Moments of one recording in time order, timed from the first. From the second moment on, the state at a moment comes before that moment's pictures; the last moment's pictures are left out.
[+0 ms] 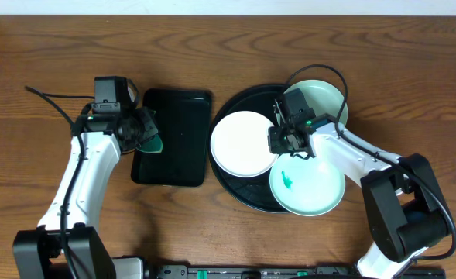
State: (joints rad) left arm 0.05 1.50 1.04 -0.69 0.12 -0.43; right arm 0.45 1.84 1.05 -0.43 -0.09 0.38
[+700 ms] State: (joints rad) left arm 0.05 1.50 1.03 -0.67 0.12 -0.40; right arm 0.44 1.82 1.04 -0.47 -0.12 0.41
